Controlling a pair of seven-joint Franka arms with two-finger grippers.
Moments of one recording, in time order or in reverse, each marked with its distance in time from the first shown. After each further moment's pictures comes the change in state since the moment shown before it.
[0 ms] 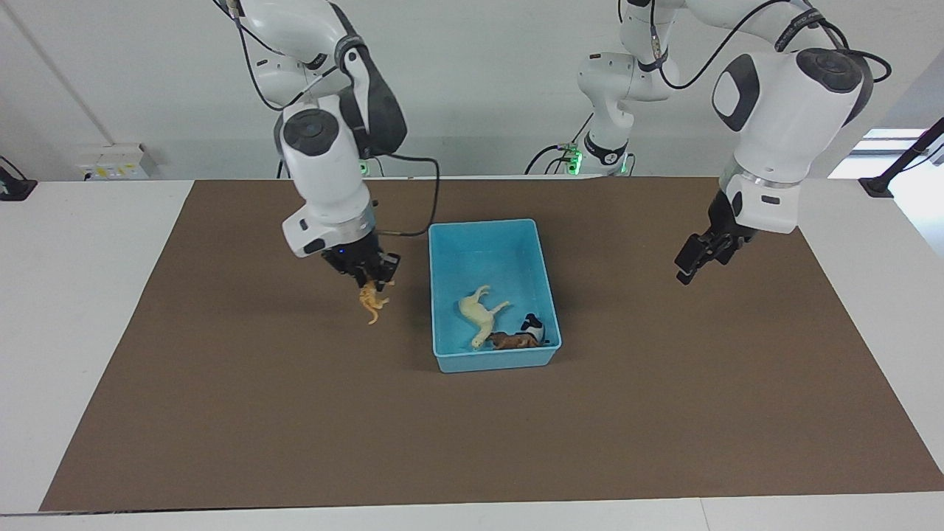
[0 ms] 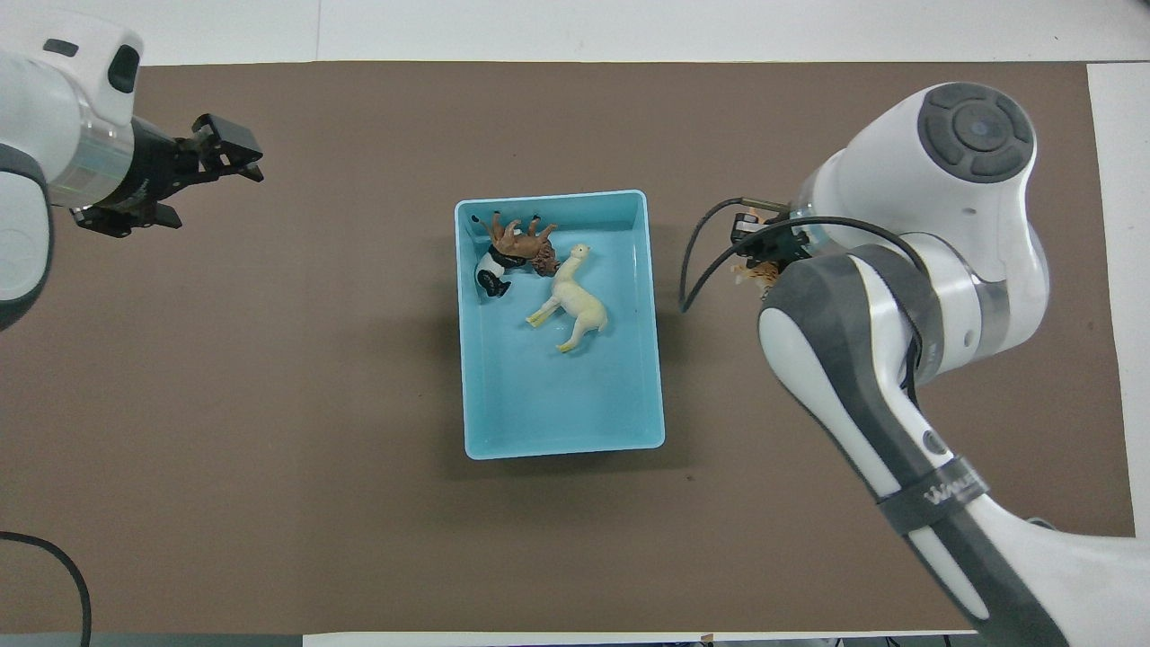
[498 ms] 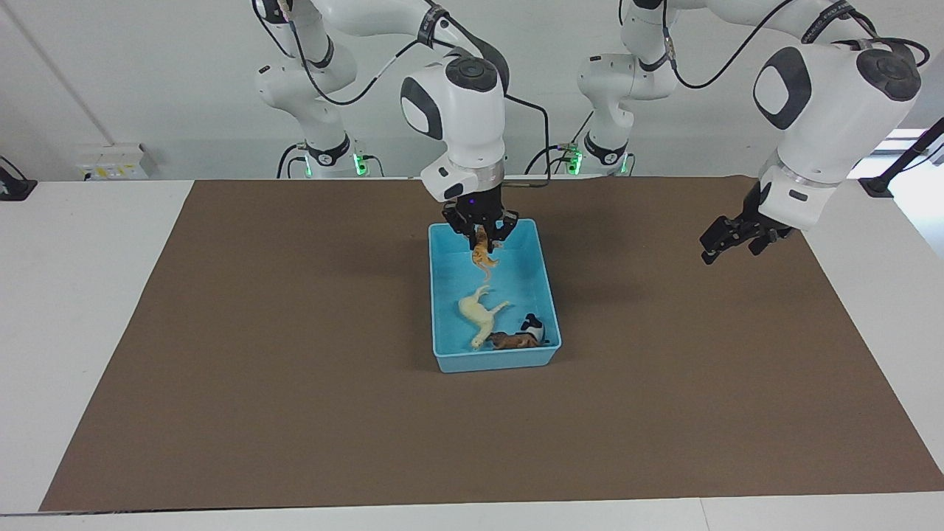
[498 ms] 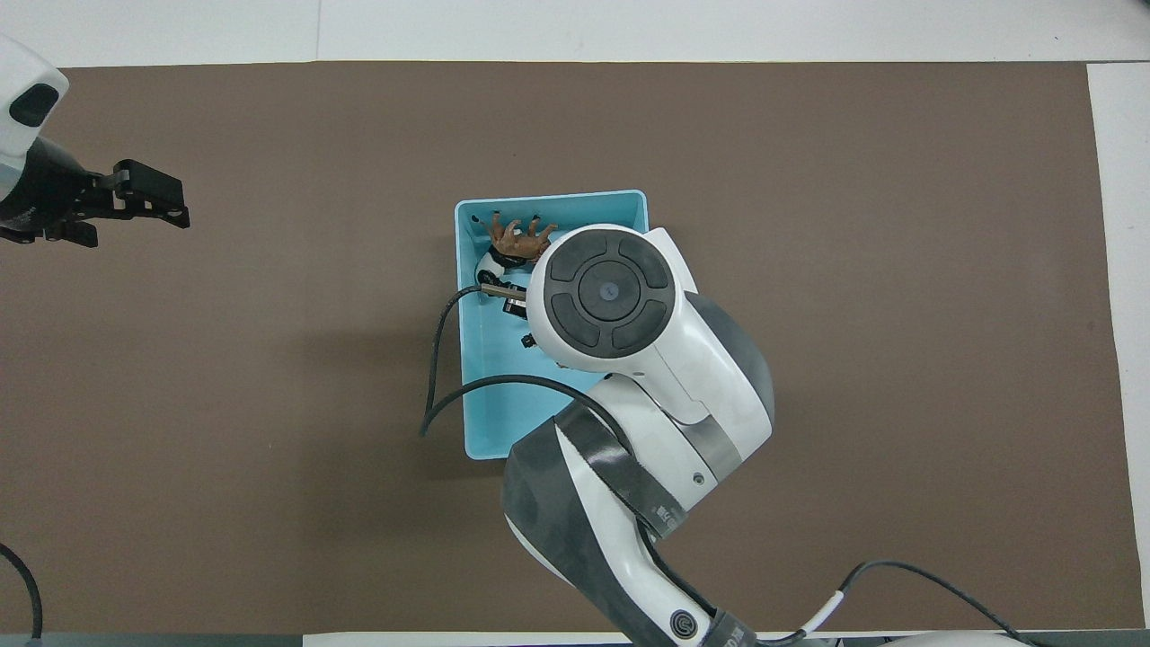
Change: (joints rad) left arm 0.043 0.010 -0.004 0.038 -0.007 -0.104 0.240; right arm 0.192 0.044 -0.001 0.025 -0.023 0.065 0.206
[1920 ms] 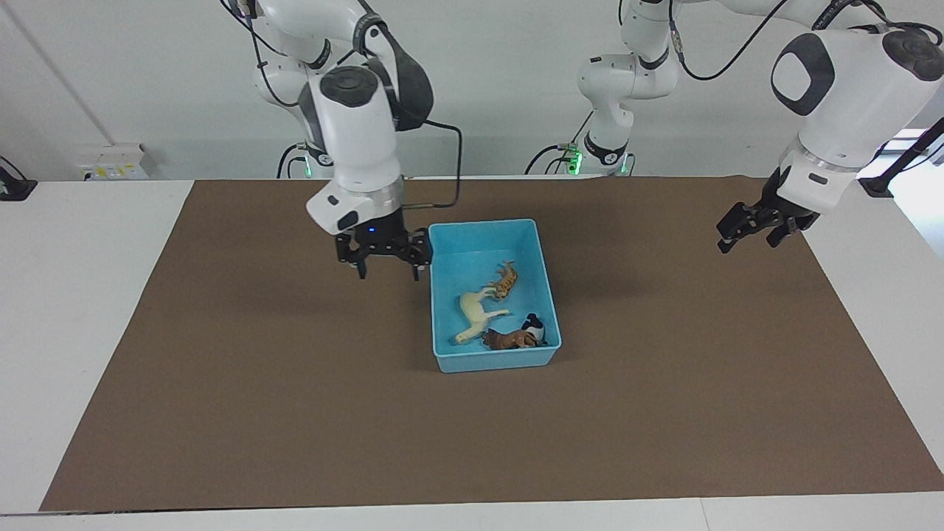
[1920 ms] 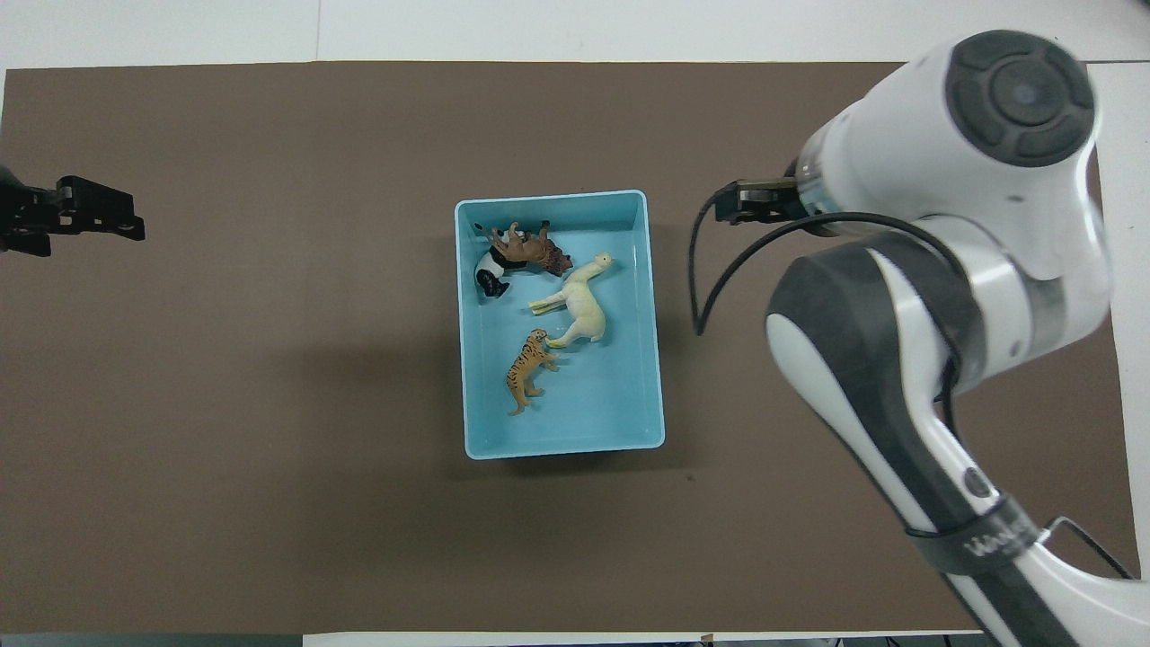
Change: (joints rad) left arm 0.097 -0.083 -0.046 -0.074 0.000 0.025 0.080; right arm -0.370 -0.101 -0.021 0.024 -0.029 -0.111 -0.746
